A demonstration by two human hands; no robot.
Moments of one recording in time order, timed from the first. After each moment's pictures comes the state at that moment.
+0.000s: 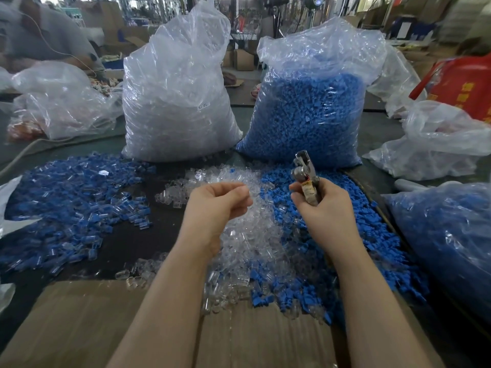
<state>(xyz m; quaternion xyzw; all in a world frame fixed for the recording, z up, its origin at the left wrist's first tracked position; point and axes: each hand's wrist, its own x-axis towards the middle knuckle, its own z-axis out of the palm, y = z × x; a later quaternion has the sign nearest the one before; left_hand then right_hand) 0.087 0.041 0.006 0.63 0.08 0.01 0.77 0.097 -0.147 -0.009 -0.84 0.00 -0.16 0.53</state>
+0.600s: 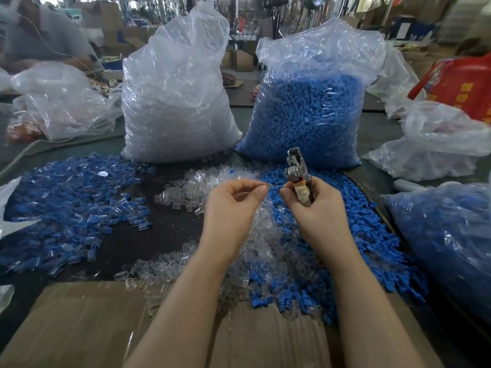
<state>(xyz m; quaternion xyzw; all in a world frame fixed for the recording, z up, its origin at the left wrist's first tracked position) 0.080 0.009 0.008 0.72 0.02 0.11 0.69 0.094 -0.138 -0.009 -0.81 -0.05 -0.18 0.55</state>
